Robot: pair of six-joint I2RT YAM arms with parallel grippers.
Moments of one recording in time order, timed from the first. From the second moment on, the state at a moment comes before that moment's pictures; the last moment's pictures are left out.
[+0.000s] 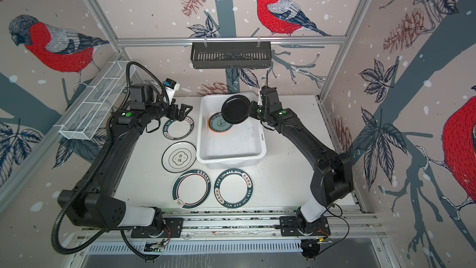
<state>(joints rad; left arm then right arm) -0.10 1.40 1.50 -0.66 0.39 0.22 0.46 1.66 1.47 -0.39 -0.21 0.65</state>
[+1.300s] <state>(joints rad) -0.10 1.43 1.52 -0.68 0.44 0.25 0.50 2.38 2.03 -0.48 -0.26 0.58</state>
